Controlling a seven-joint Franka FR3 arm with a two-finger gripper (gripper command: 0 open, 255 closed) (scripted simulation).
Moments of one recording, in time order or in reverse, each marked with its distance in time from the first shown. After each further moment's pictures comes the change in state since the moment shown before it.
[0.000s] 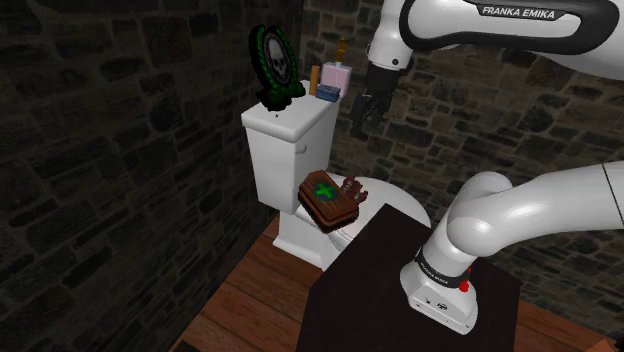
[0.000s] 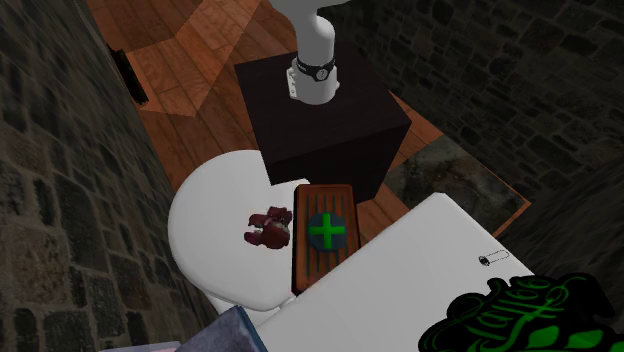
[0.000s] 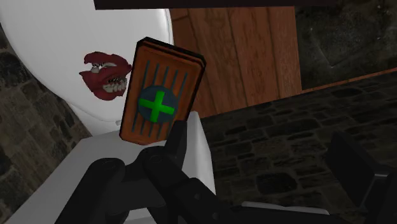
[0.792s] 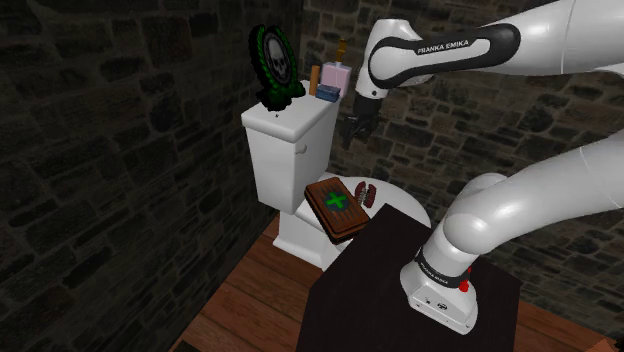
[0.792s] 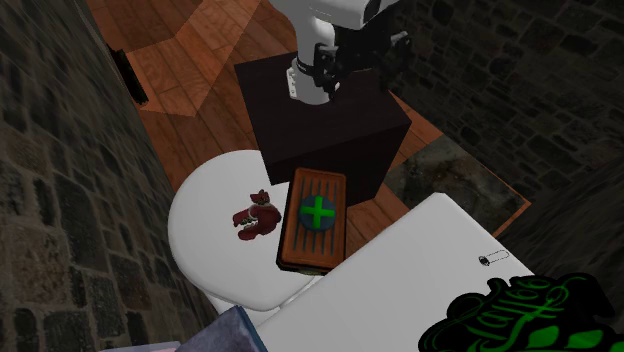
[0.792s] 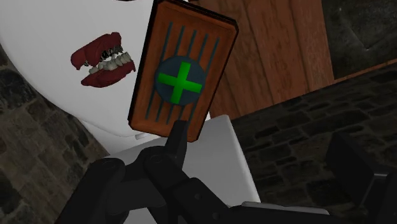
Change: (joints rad) arm -0.080 0.220 -0.102 -0.098 -0.049 0.292 -0.051
